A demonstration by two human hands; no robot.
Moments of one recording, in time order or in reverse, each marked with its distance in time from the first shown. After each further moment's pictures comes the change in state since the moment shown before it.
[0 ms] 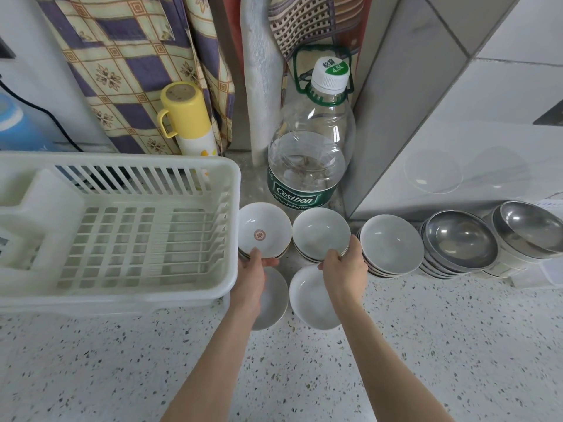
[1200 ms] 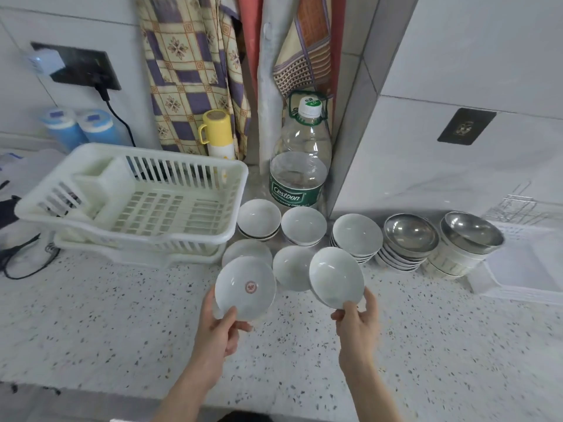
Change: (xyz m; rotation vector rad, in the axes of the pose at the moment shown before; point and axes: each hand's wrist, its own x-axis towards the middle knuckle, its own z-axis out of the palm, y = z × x) left_hand -0.151 -0.088 -0.103 -0.082 -0.200 0.168; right_hand -0.100 0.103 -0.112 0.518 -0.100 -0.014
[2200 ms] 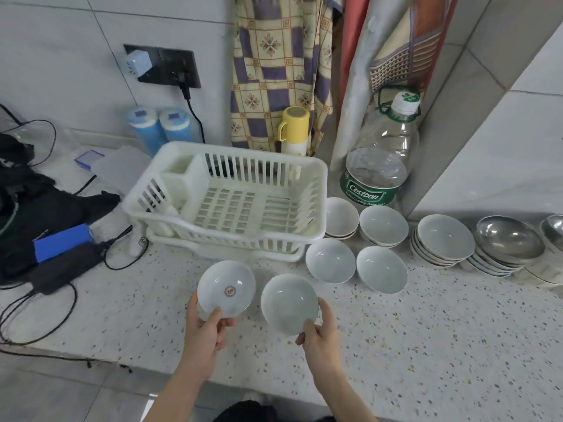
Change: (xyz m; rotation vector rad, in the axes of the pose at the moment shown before) left_hand 0.014 0.037 -0.175 0.049 0.245 -0.060; right_hand -0.117 0.058 0.155 -0.277 -0.467 0.087
